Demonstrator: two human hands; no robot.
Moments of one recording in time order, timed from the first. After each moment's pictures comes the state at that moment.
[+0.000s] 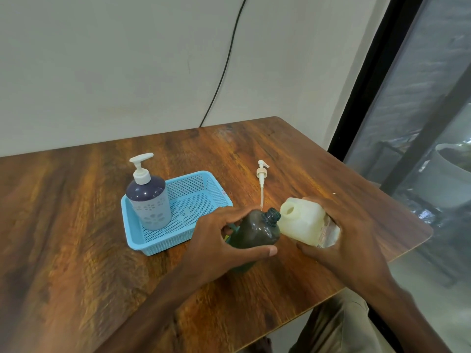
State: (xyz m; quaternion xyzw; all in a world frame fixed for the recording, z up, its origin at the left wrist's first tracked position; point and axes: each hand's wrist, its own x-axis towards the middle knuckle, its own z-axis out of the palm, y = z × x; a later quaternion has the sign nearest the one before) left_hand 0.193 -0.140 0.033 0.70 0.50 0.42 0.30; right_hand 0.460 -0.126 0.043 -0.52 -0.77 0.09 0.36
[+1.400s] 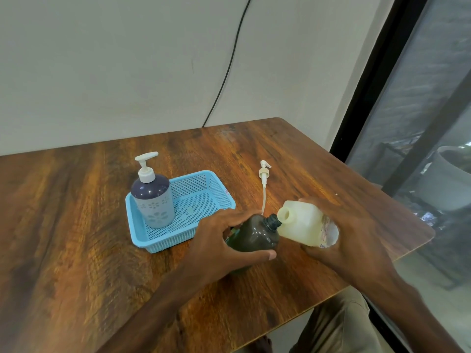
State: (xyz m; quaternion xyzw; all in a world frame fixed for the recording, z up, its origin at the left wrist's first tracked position) left_hand 0.187 -0.141 0.025 0.72 0.52 0.37 0.28; right_hand 0.454 -0.128 0.057 -0.48 -0.81 0.02 0.33
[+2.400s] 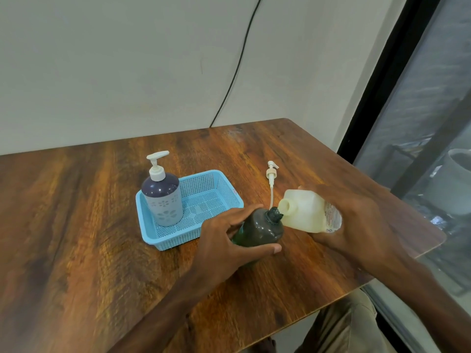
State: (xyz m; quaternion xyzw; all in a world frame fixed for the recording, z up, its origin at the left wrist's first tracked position) left_hand 0.189 -0.147 0.022 0.67 0.51 0.46 0.28; right_hand 0.450 -0.106 0.074 -0.47 -0.84 0.00 0.28
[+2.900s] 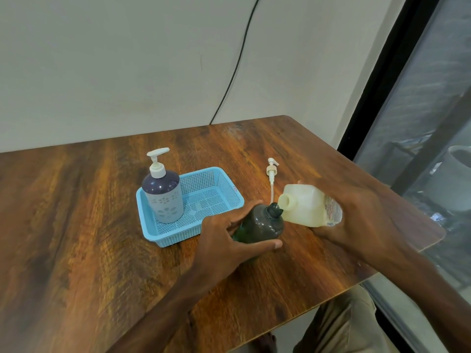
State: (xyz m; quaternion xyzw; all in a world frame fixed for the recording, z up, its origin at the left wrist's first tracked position) left_hand 0.190 -0.150 0.021 0.66 0.51 0.47 0.29; right_hand 0.451 -0.104 0.082 -0.48 -0.84 0.00 0.26
